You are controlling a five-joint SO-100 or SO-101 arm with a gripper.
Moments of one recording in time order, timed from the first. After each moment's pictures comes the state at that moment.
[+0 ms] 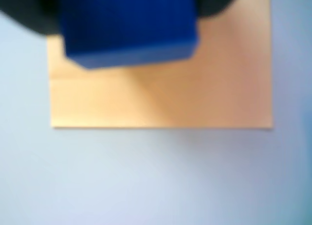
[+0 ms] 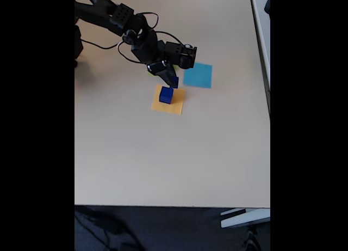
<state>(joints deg) 22.3 84.1 93.3 39.6 71.4</state>
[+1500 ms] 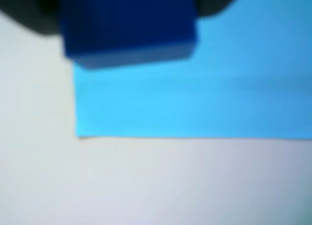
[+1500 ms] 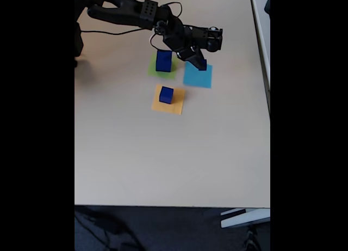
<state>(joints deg) 10.4 59.9 63.7 40.4 82.4</state>
